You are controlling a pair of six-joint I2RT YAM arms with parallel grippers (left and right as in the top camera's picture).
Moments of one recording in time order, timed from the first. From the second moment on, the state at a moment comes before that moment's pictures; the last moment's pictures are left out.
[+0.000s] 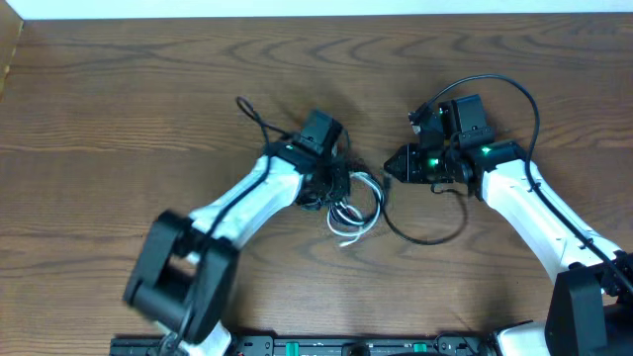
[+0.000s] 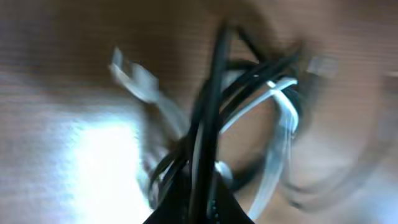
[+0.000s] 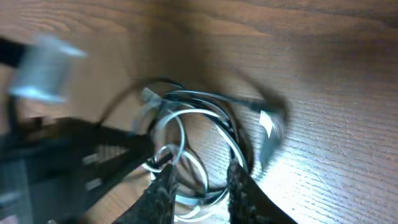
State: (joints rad) left arm -0.53 1.76 1.12 -0.62 0.29 -0.66; right arm 0.27 1.59 1.03 -0.51 -0.50 0.35
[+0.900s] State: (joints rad) left arm -0.42 1.48 1.11 -0.48 0.68 -0.57; right arm 0.28 1.59 1.03 -0.43 -0.61 0.32
